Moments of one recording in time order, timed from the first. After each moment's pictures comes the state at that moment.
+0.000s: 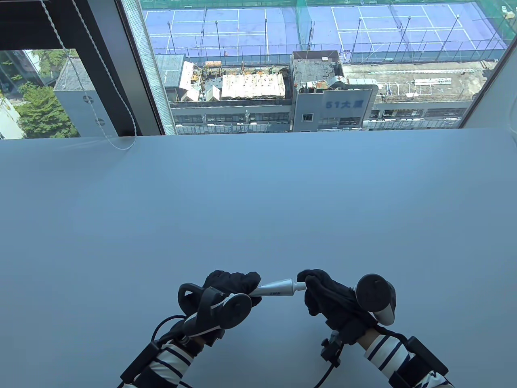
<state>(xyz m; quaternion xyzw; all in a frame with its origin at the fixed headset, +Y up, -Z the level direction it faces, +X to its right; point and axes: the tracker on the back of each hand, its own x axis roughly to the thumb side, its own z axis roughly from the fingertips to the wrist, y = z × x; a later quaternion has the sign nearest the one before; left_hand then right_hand) -0.114 -0.696 -0.224 0.09 -0.24 0.03 0.97 0.151 -0.743 -0.237 0.25 0.05 0.79 0.55</state>
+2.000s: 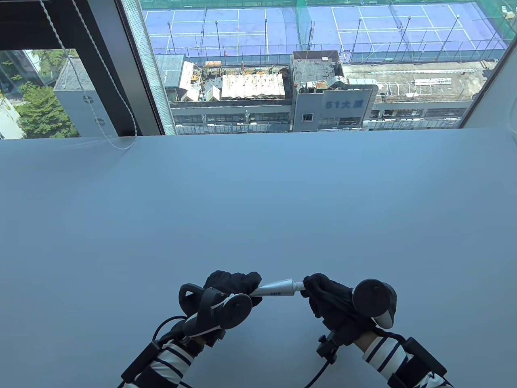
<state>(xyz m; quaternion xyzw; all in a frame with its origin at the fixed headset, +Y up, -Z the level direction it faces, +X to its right) -0.114 -0.701 -0.225 0.09 -0.24 0.03 0.97 0.152 -0.741 -0.233 0.22 -0.01 0.83 0.52</state>
